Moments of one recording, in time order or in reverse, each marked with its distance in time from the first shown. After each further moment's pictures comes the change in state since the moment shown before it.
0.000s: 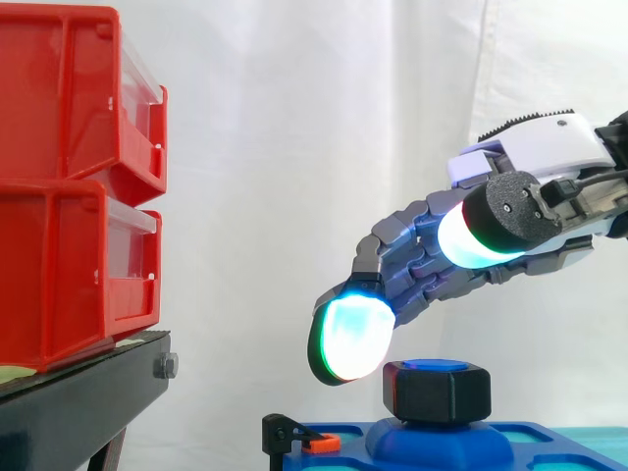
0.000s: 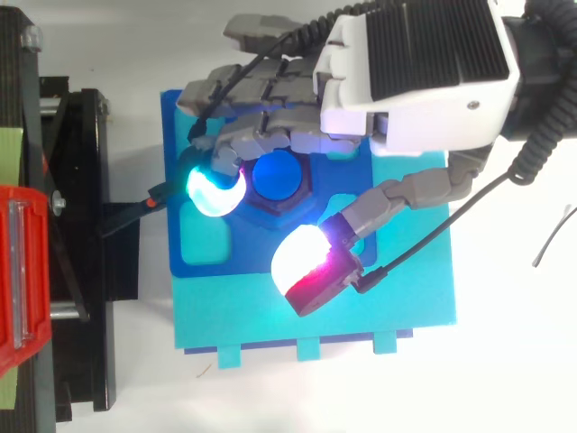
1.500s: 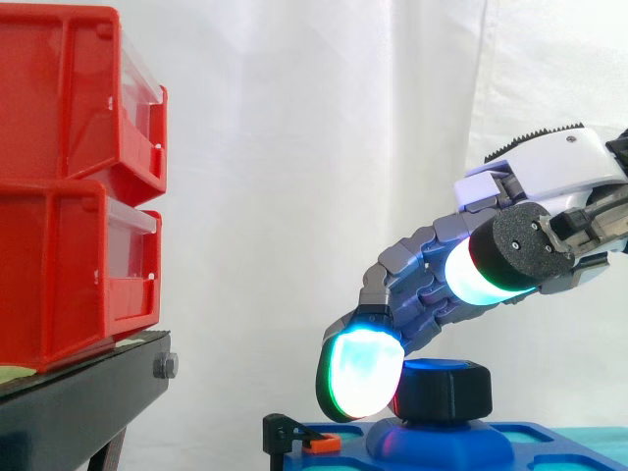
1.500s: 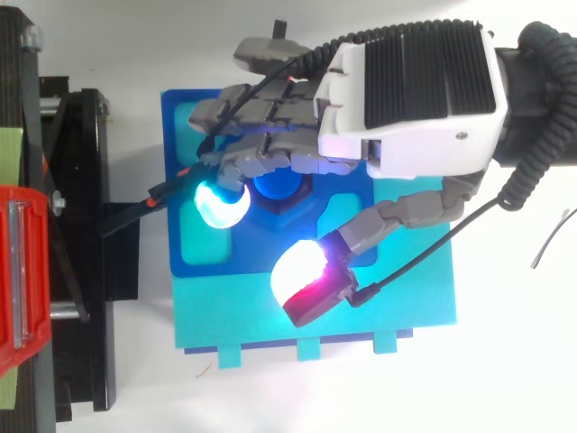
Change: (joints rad) arm 0.028 -0.001 -0.015 -0.025 0.055 0.004
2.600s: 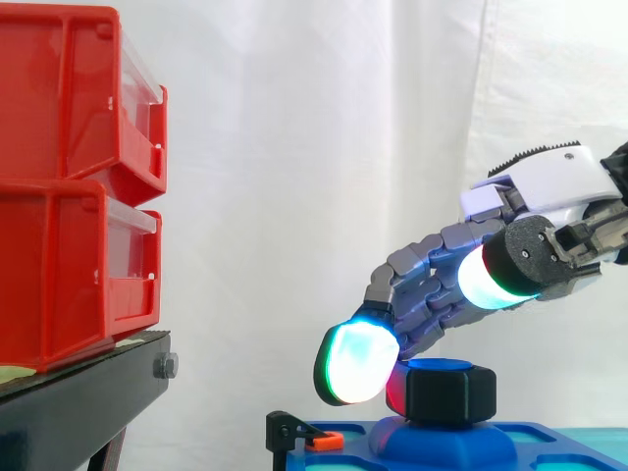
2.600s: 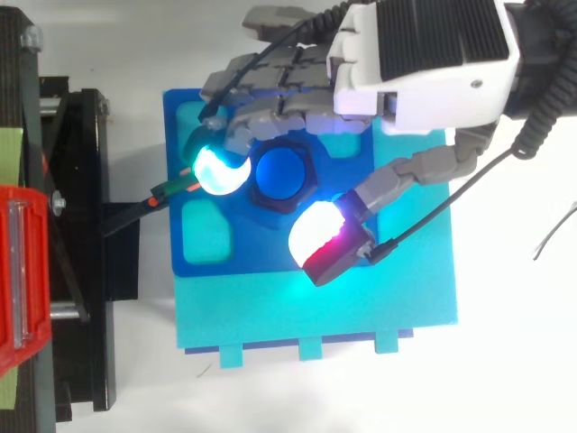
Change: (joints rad) arm -0.062 0.000 -0.023 0.030 -0.096 -0.022
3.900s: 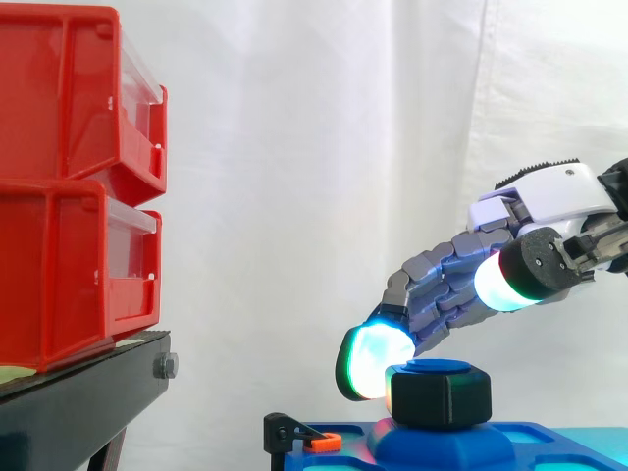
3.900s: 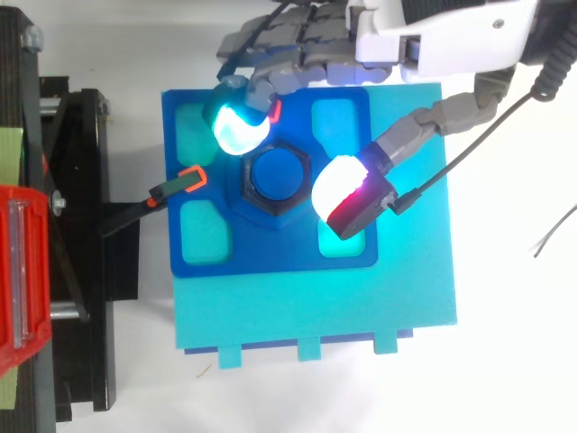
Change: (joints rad) arm -0.068 0.001 -0.014 0.037 -0.105 -0.010
